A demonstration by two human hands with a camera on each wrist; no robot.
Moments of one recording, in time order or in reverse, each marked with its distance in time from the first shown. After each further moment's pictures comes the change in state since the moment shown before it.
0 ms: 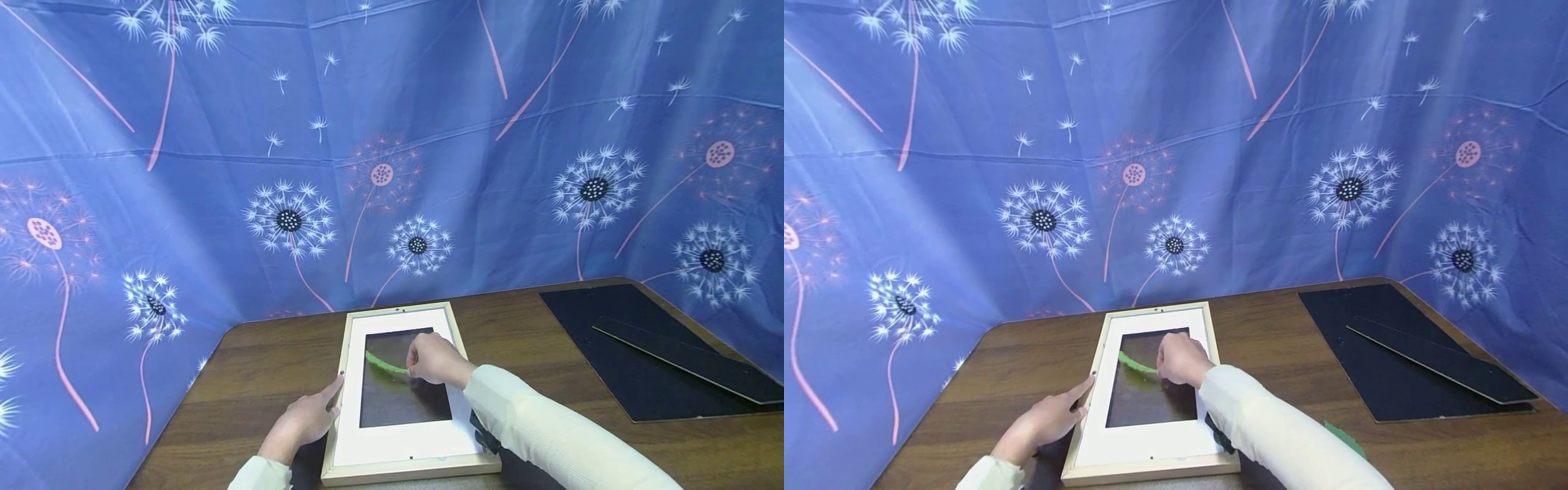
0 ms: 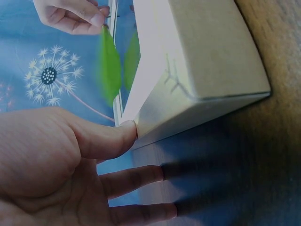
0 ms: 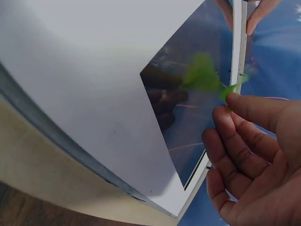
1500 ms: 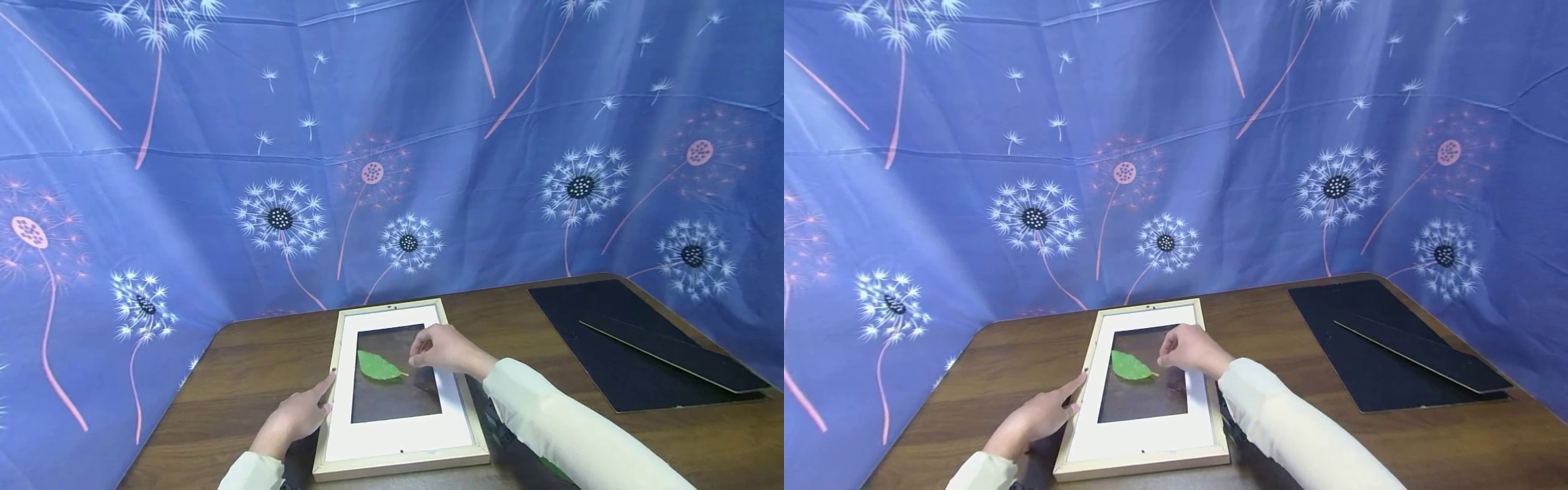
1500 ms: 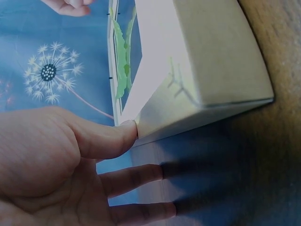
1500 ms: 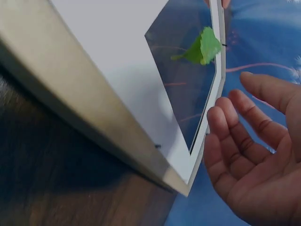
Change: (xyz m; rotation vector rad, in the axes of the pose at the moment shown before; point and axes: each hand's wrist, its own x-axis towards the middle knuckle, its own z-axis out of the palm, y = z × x) left_hand -0.003 0.003 -0.004 -0.022 -0.039 -0.005; right_hand -0.017 0.028 -0.023 0.271 -0.032 0.000
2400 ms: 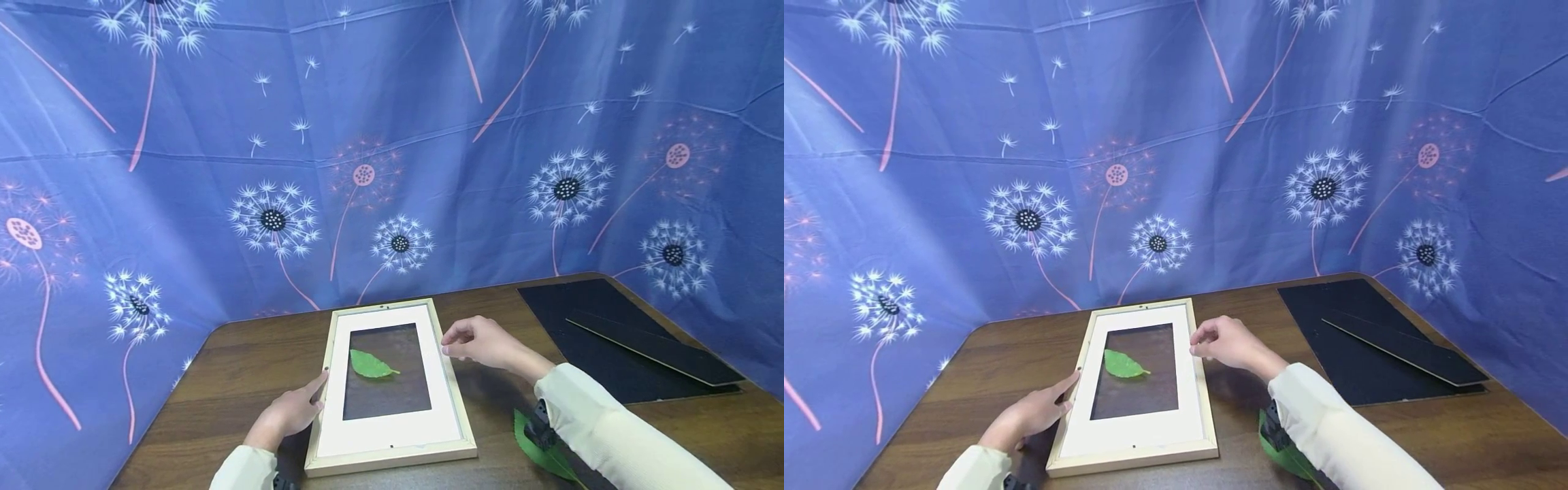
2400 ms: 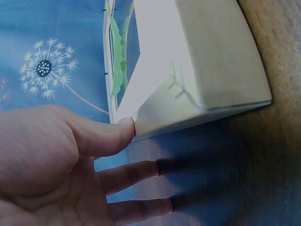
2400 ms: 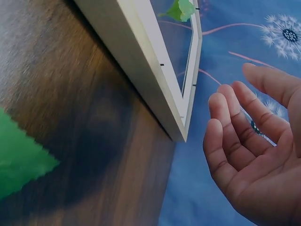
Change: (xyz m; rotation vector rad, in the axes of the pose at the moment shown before) left_hand -0.003 0.003 -0.002 0.000 -0.026 -0.009; right_hand -0.046 0.034 -0.050 0.154 0.021 -0.008
